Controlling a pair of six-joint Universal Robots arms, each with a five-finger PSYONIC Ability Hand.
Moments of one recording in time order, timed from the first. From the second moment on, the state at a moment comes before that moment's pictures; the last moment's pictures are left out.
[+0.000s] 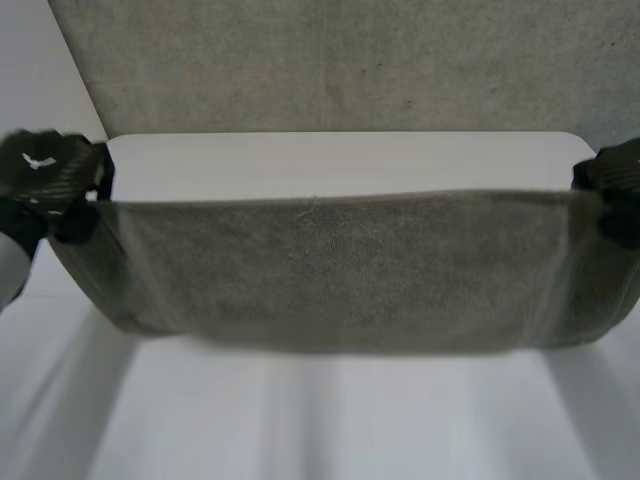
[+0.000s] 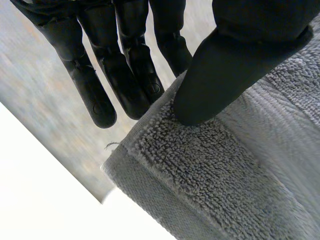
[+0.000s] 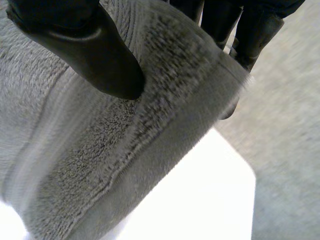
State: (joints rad) left arm 4.59 -1.46 -1.81 3.21 -1.39 3.51; right arm 1.51 -1.58 1.50 0.45 1.15 2.49; left_hand 1.18 1.22 1.22 1.22 1.02; right_hand 1.34 1.33 1.35 1.34 1.17
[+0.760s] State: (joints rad) left arm 4.59 -1.93 -1.78 3.61 -1.34 3.17; right arm 2.38 -1.01 1.30 -0.25 1.69 2.07; left_hand 0.18 0.17 0.17 0.17 0.03; right_hand 1.33 1.33 1.34 1.34 1.16
